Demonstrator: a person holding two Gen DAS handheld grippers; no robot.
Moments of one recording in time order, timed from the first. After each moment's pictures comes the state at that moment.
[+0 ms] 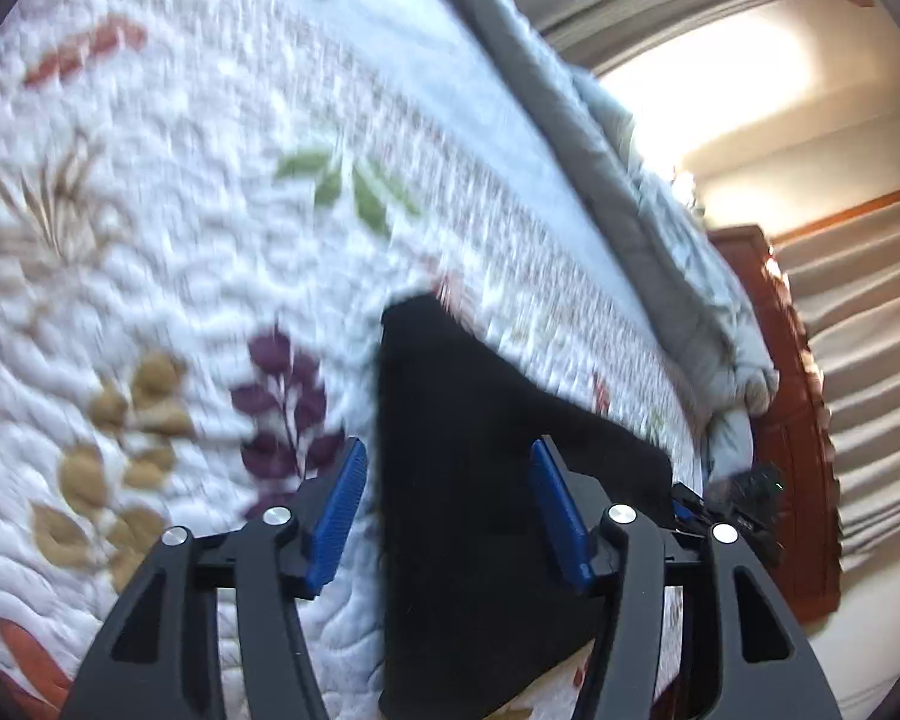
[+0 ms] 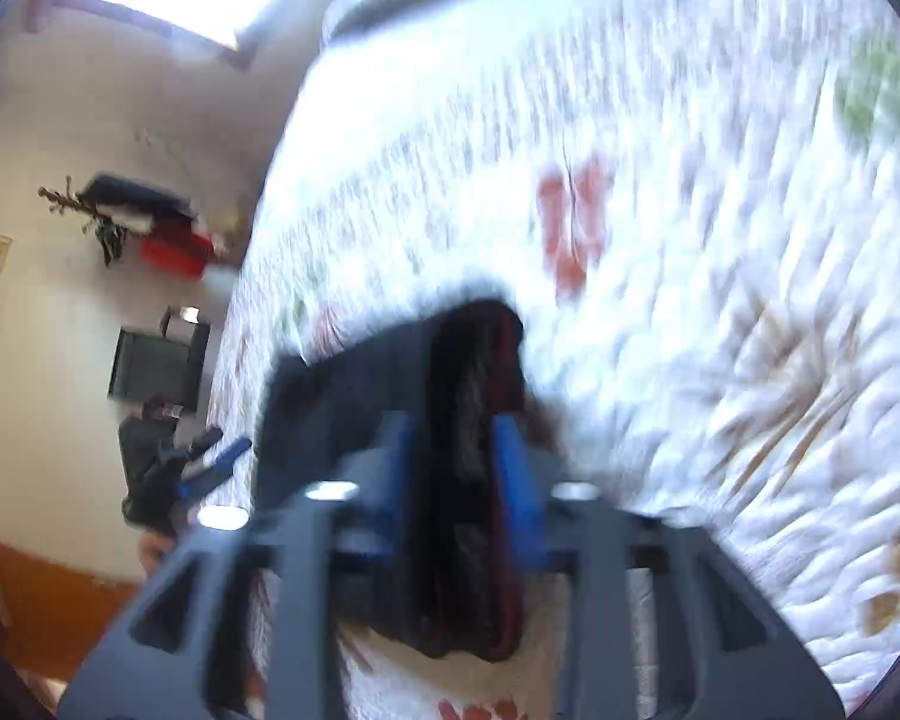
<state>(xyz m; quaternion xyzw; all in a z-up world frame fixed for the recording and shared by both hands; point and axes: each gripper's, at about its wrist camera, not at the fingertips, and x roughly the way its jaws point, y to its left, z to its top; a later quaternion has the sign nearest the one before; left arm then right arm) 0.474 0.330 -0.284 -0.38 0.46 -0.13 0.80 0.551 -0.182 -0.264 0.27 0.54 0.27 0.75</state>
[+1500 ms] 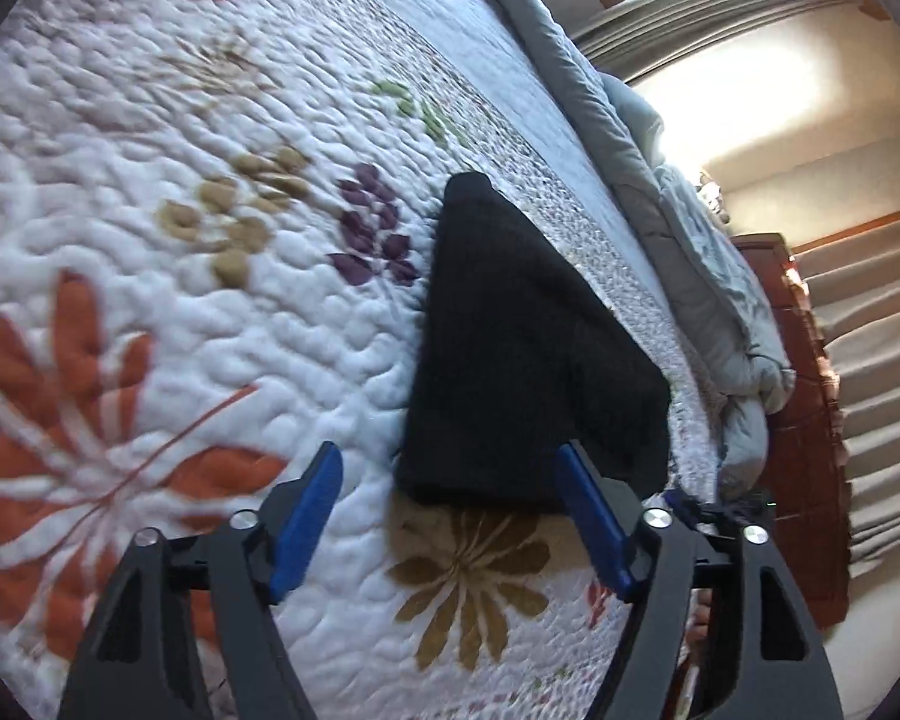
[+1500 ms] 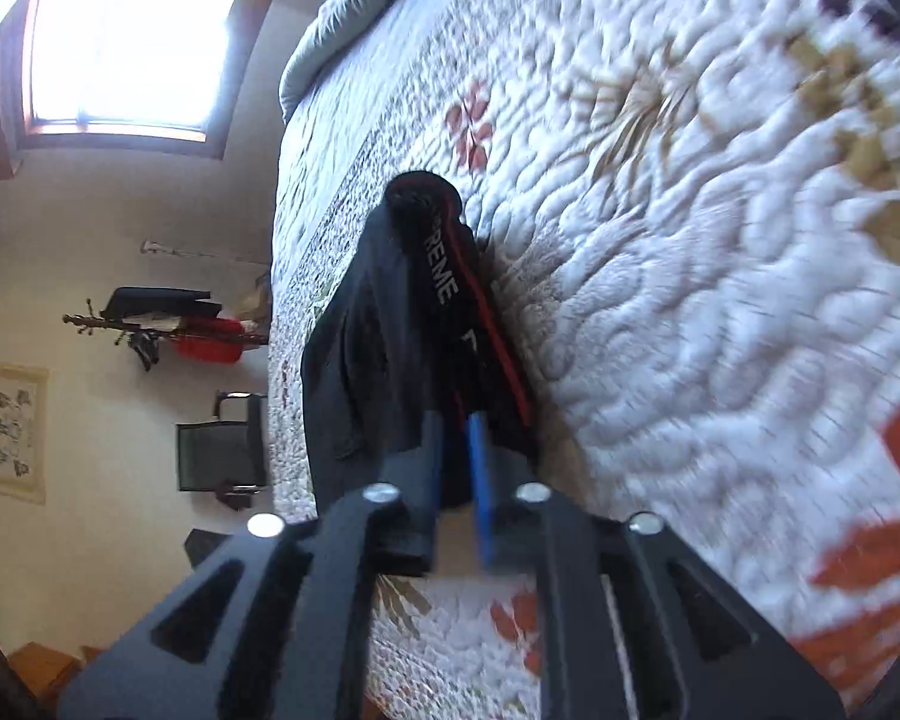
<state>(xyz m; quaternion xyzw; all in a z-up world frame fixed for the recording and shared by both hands) 0.345 0.313 -0.286 -0.38 0.48 -0.08 0.79 0.439 -0.209 -0.295 0.40 0.54 0.20 0.71</state>
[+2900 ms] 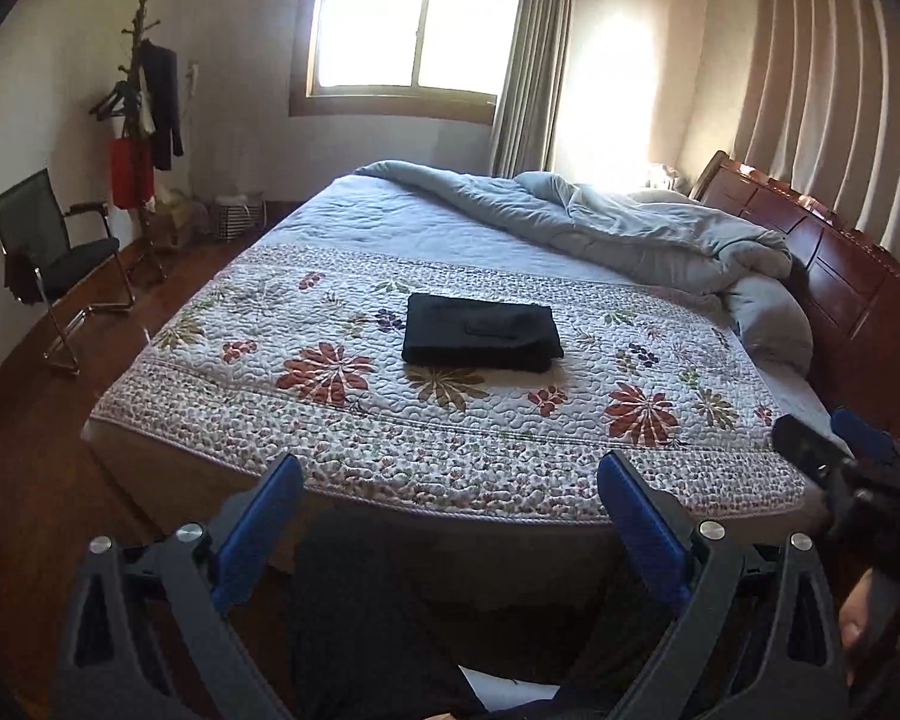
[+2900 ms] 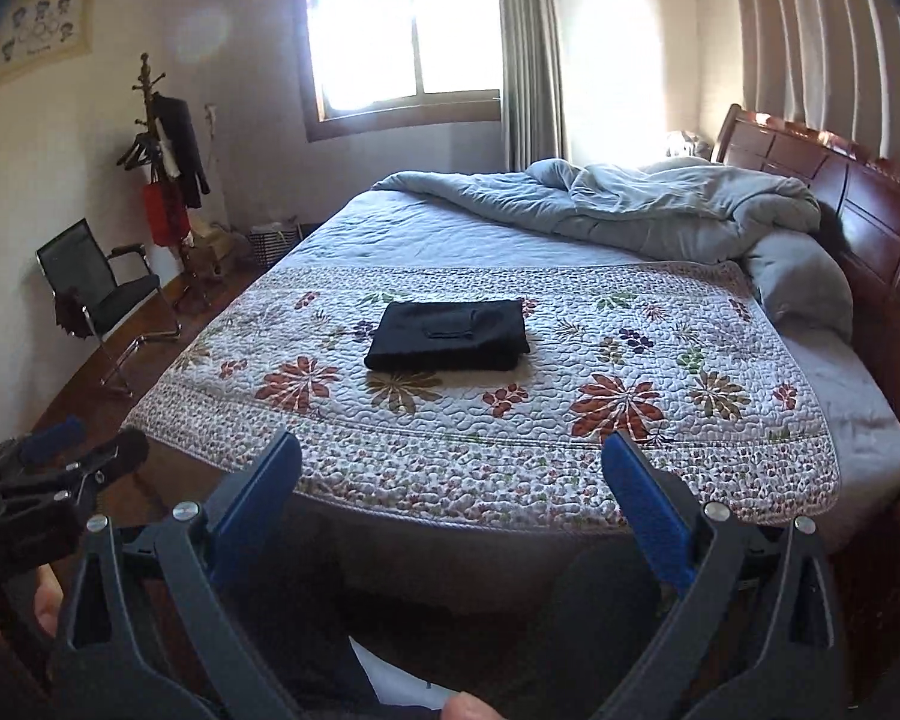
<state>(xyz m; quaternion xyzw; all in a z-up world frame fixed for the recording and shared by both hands) -0.128 0.110 0.034 -0.08 0.33 0.04 0.94 -0.097 -0.115 0.036 -0.01 0.32 0.13 0.94</state>
